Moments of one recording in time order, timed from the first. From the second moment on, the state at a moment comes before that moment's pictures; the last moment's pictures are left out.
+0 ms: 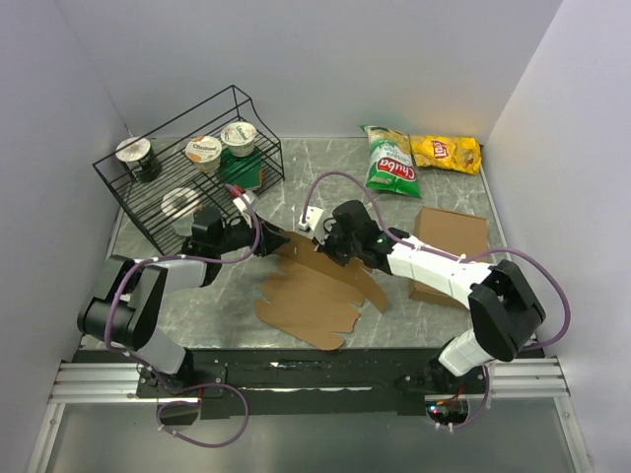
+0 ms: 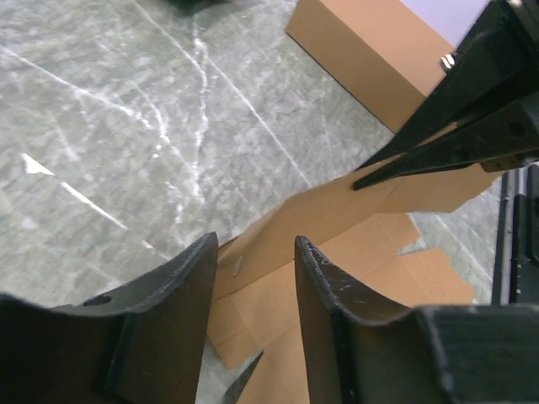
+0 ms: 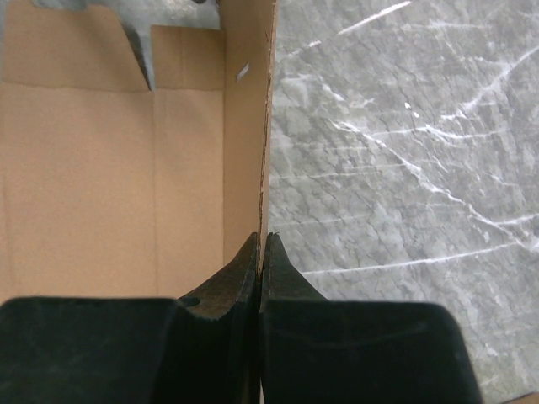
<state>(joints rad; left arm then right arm) -0.29 1.55 0.58 0.80 0.81 -0.21 0.72 1.51 0.98 -0.23 -0.15 -0.41</state>
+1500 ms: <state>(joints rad) -0.28 1.27 0.47 0.66 0.39 -0.49 0.72 1.52 0.98 -0.19 -0.07 -0.40</state>
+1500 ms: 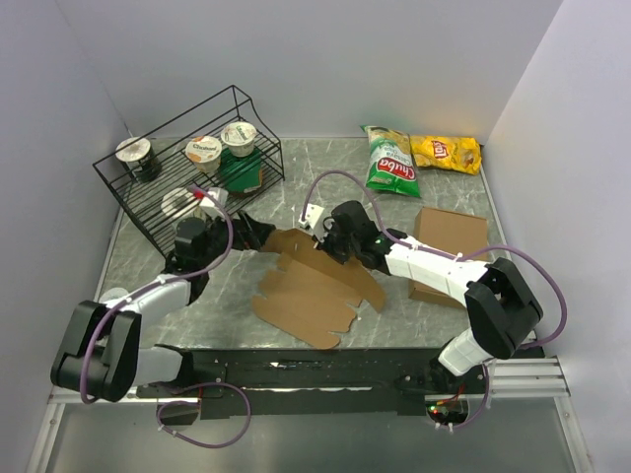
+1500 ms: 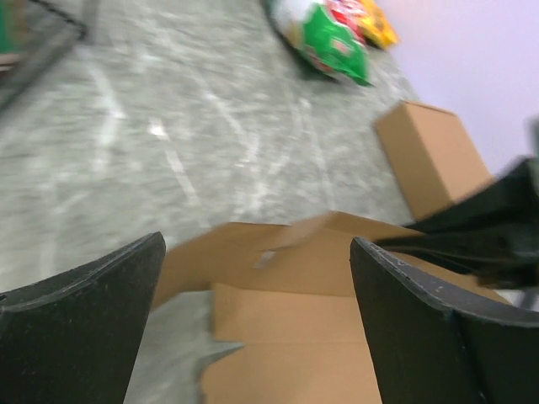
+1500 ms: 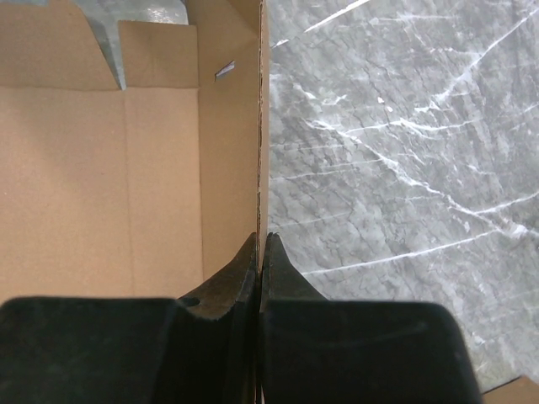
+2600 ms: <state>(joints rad) -0.14 1.81 0.71 0.77 0.55 -0.57 0.84 1.47 0.88 -0.07 0.12 -0.49</state>
